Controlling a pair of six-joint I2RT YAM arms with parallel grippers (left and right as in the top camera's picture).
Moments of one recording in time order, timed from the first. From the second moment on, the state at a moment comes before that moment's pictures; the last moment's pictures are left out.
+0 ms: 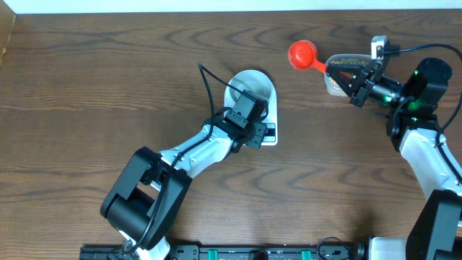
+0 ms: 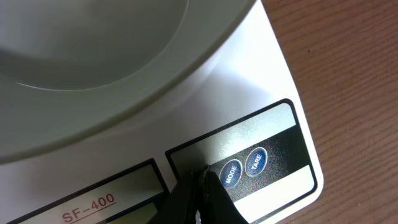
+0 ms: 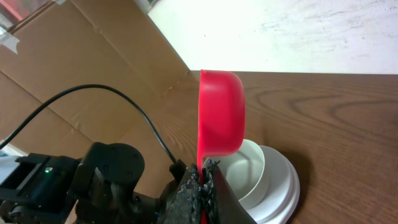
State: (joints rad) left arm -0.62 1.84 1.03 -0.24 0.06 -0.22; right arm -0.16 1.55 0.88 0.47 -1.21 0.39
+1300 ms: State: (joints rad) left arm -0.62 1.85 1.04 -0.25 0.09 -0.25; right arm -0.16 1.55 0.88 0.47 -1.19 0.39
